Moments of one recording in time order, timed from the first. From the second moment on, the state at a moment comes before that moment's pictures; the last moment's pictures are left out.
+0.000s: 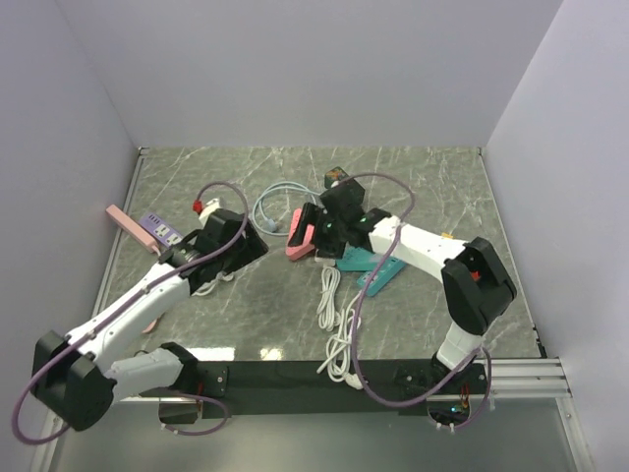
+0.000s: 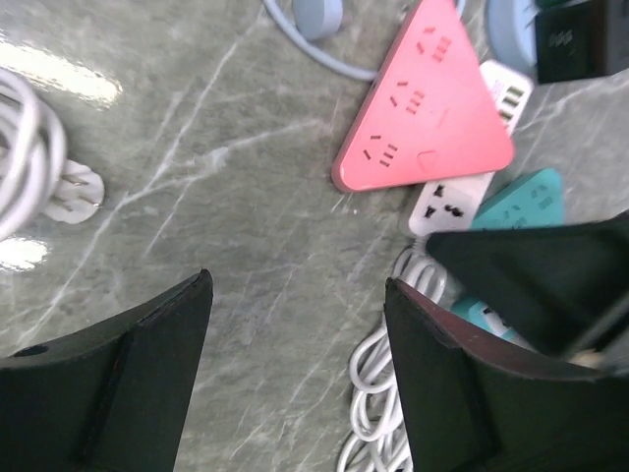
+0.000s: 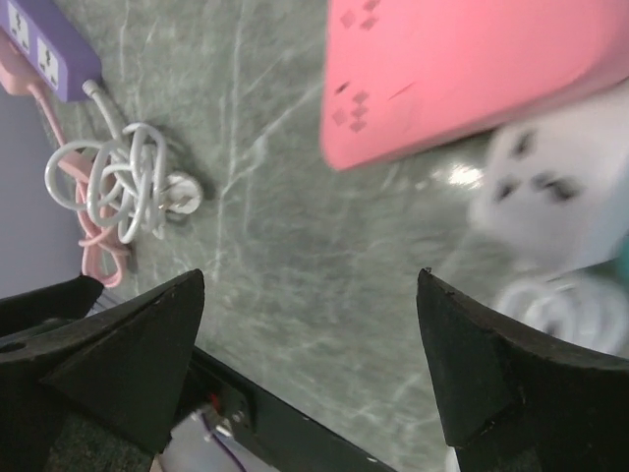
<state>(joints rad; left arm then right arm) -0.56 1.11 0.86 -0.54 -0.22 -0.96 0.68 1.71 1.21 -0.34 -0.17 0.90</state>
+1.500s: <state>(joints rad) -0.54 0.74 0.81 -0.86 -0.31 -1.01 0.82 2.03 1.36 -0.35 0.47 1.61</state>
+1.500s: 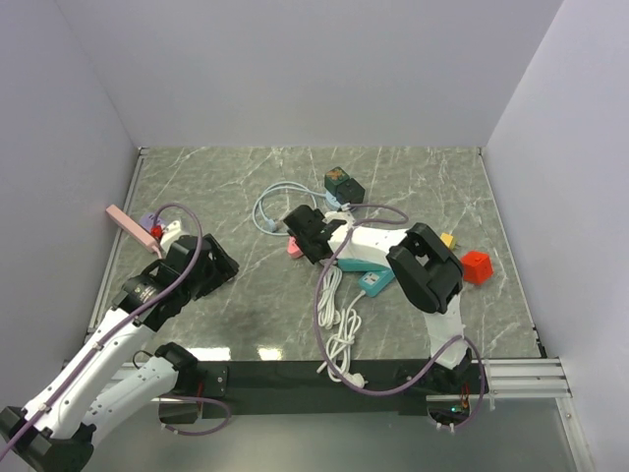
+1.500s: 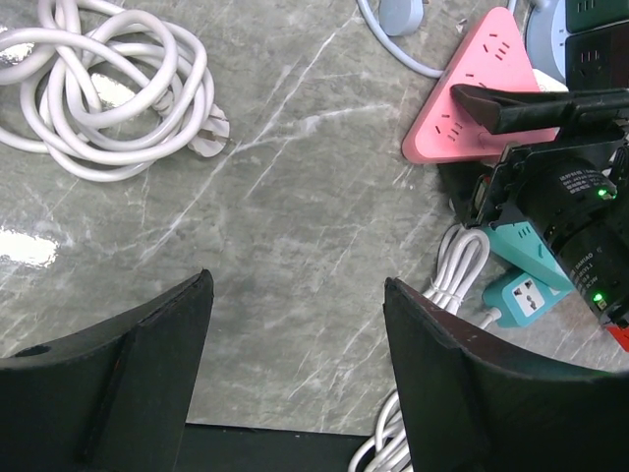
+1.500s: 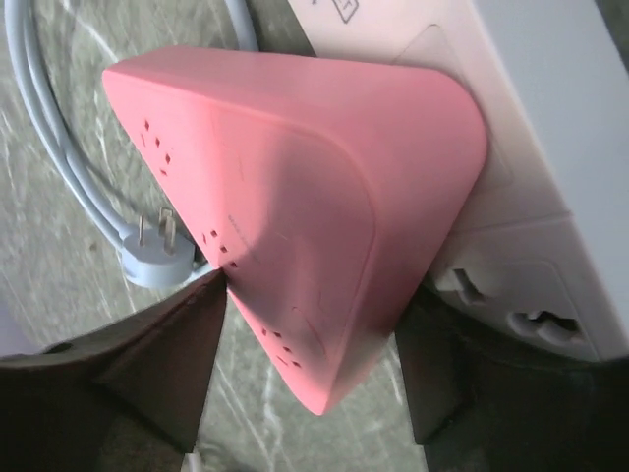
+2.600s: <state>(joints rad) -0.54 0.87 0.77 -0.63 -0.23 -0.93 0.77 1.63 1.17 -0.42 -0.28 0.55</state>
